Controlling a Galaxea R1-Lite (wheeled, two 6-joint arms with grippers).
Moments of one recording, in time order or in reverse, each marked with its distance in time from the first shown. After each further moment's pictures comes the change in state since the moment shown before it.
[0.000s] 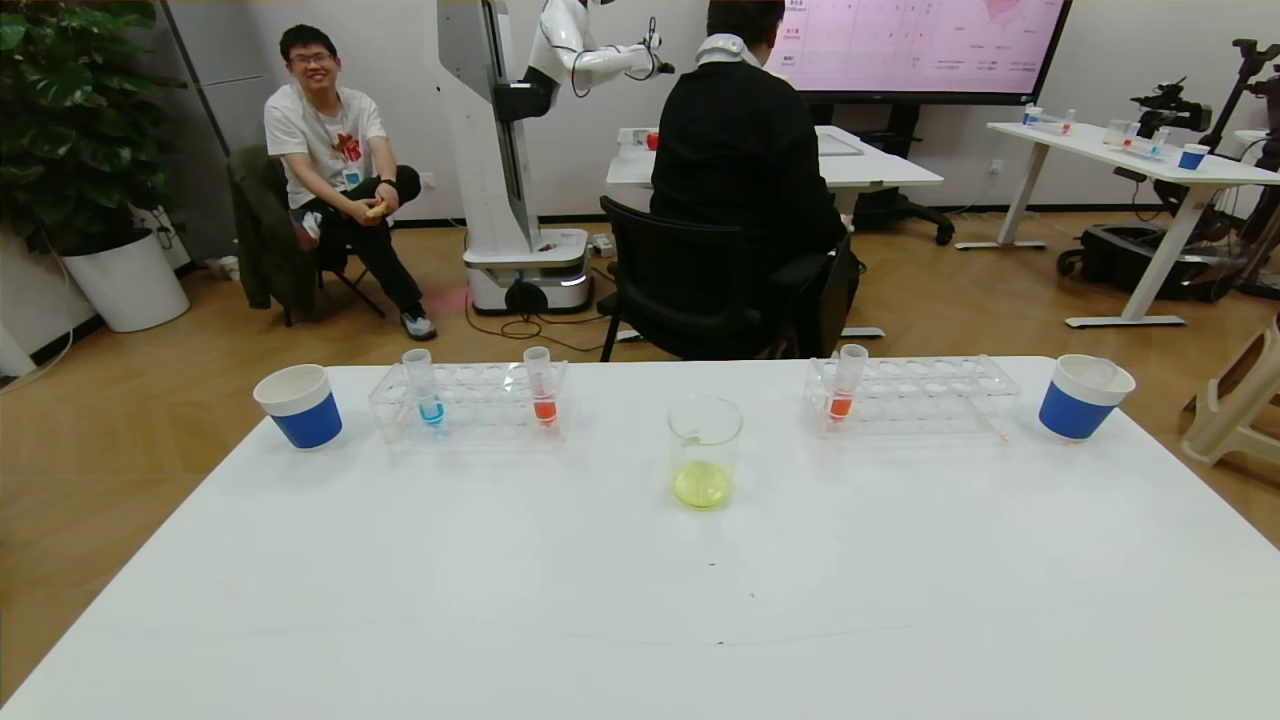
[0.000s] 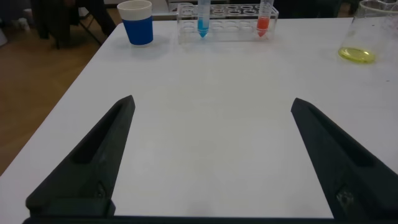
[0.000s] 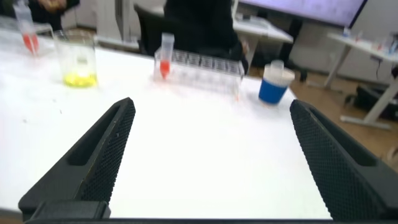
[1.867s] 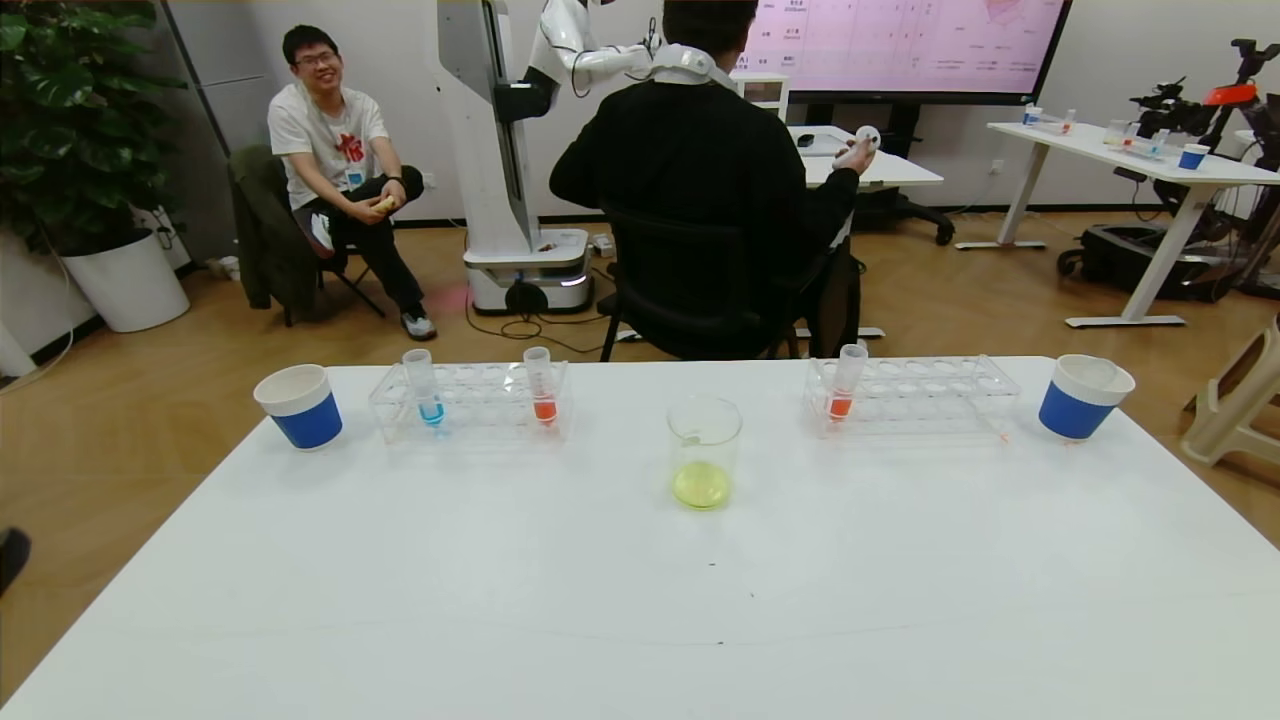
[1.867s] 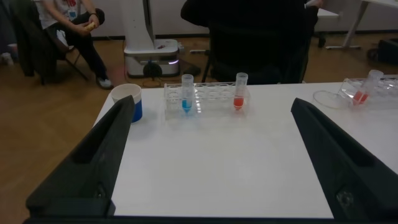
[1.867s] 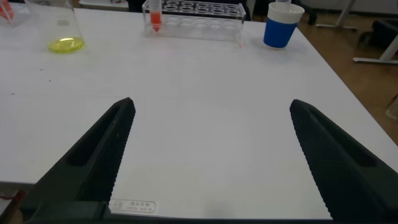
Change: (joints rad) left arm -0.021 0.552 -0.432 -0.214 -0.041 -0.030; right arm 0.000 -0.002 0.005 0.187 -0.069 0.098
